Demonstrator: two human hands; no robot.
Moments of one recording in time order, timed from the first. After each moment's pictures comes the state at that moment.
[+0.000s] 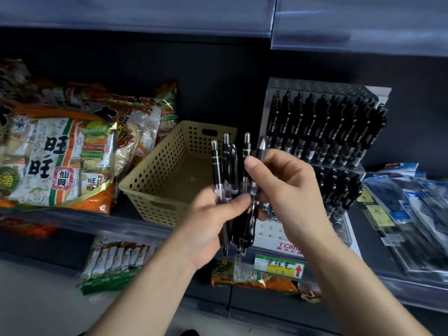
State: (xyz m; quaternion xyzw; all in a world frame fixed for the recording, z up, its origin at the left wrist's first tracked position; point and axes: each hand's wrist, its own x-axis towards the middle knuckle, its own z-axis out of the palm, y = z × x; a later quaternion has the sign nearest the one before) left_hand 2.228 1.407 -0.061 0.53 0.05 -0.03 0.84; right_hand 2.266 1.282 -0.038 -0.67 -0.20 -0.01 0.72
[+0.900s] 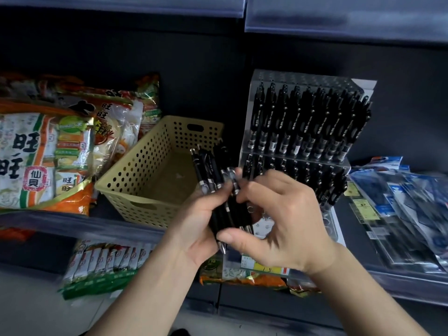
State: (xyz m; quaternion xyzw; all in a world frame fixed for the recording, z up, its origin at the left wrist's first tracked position) left_hand 2.245 1.390 -0.072 0.38 0.03 -0.09 0.92; right_hand 2.267 1.253 -0.062 -0.79 -0.43 -0.31 0.30
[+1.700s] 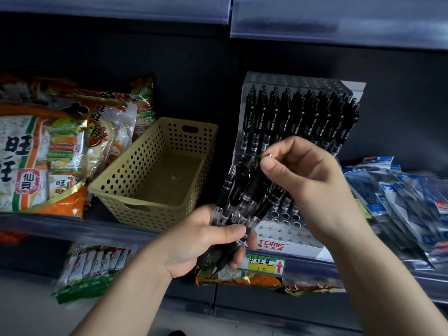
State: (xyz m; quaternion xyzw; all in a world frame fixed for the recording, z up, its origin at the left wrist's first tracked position) left_hand 2.234 1.405 -0.082 0.63 -0.10 -0.21 0.74; right_hand 2.276 1.233 -0.029 -0.69 -0.23 -0.03 0.69
